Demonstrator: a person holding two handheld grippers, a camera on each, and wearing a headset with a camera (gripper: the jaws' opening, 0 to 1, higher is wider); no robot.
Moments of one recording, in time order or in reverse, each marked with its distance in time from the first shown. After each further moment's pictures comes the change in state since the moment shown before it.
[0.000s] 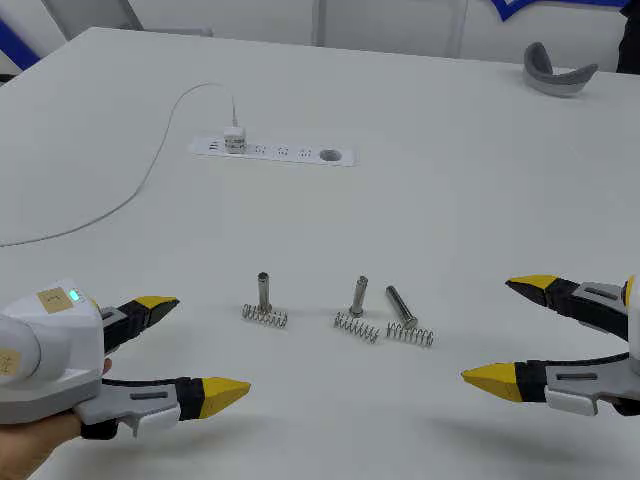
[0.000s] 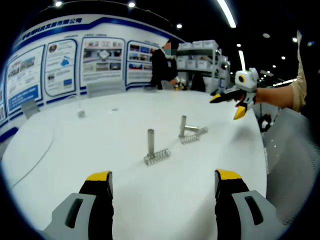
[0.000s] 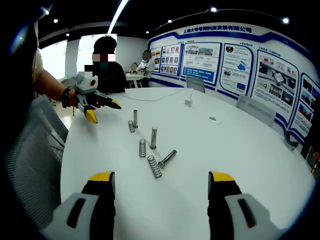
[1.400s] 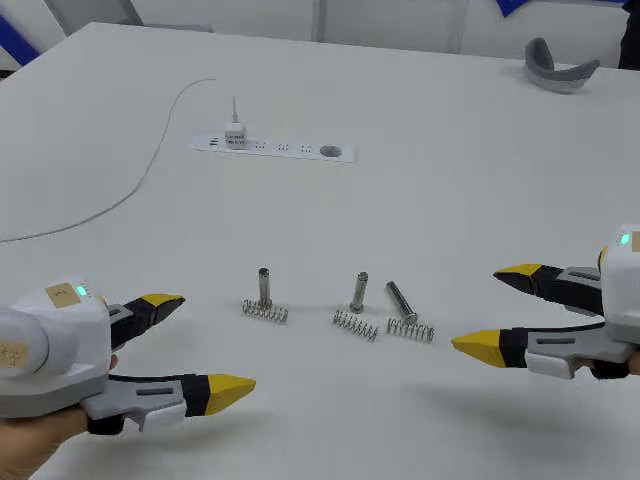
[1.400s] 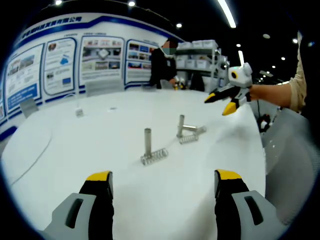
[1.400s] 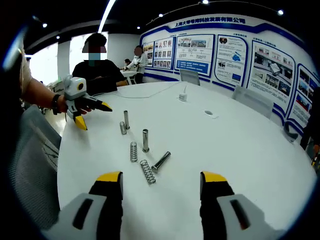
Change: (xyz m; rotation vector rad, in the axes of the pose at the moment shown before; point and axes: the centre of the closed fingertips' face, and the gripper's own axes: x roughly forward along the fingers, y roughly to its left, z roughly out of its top) left arm 0.003 -0.005 -0.001 -0.006 0.007 -0.011; right arm 0.019 -0.016 0.008 0.067 0.058 -0.028
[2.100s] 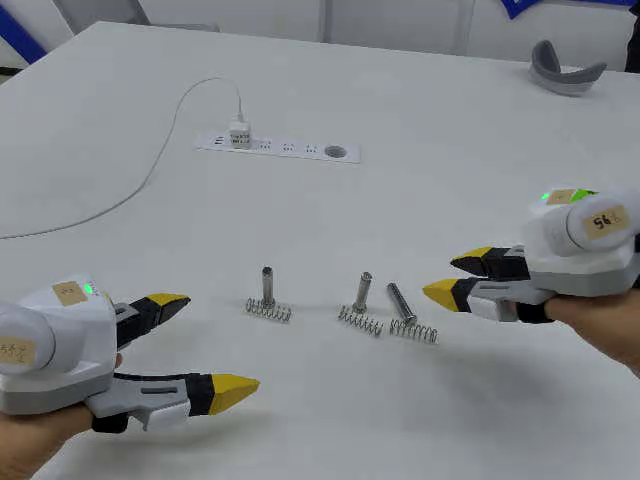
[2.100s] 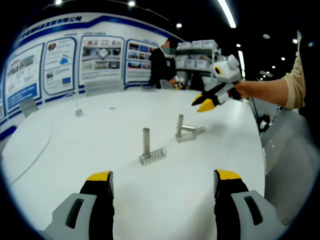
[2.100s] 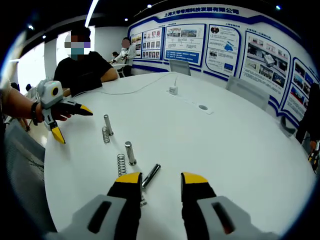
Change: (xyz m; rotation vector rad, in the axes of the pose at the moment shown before) left arm 0.000 -0.002 -0.001 -0.003 0.000 -0.003; right arm 0.049 -0.014 0.018 0.050 0.095 -0.078
